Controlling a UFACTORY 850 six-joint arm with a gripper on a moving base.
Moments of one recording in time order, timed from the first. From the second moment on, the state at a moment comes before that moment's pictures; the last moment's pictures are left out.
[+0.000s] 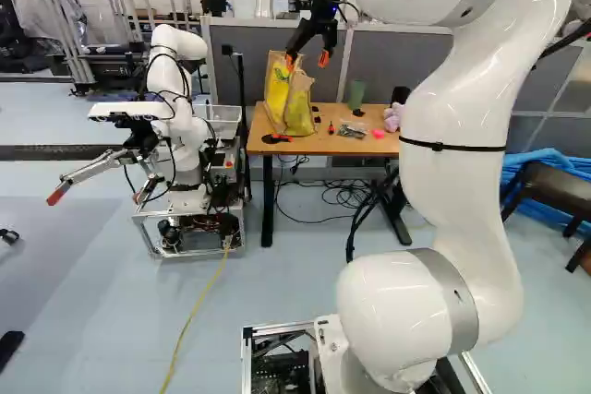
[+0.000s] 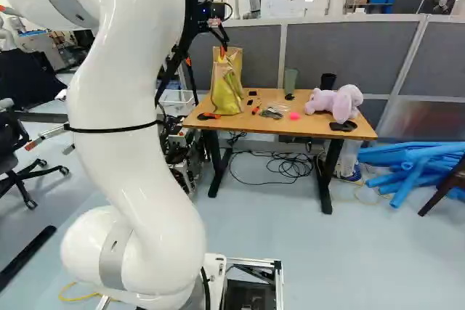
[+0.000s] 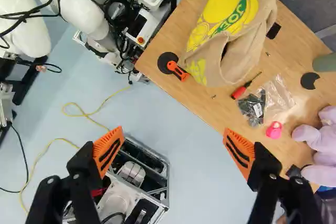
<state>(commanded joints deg) 0.5 -20.1 -101.0 8.5 -64.7 -33.6</state>
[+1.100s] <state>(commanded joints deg) 0.4 -12.0 -79.6 6.6 -39.1 -26.1</state>
